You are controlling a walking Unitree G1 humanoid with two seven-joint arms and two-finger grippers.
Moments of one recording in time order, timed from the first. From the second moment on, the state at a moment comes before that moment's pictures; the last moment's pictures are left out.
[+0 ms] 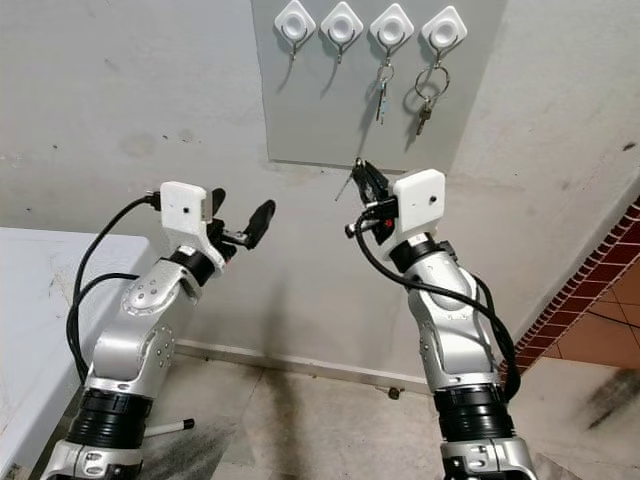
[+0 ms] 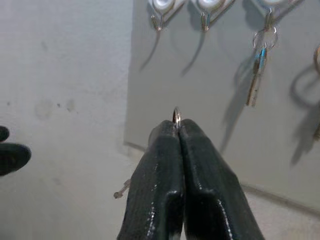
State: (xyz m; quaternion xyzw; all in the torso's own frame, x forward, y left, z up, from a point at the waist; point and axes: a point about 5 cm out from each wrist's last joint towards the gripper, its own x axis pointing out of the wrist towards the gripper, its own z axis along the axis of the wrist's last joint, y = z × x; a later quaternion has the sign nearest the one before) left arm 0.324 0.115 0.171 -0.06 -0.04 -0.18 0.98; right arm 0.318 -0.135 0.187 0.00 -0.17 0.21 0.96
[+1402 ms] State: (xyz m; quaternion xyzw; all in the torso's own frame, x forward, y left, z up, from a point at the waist) left arm 0.284 0.156 0.162 -0.10 -0.07 -0.07 0.99; right arm 0.275 -0.155 0.176 0.03 -0.14 0.16 0.98
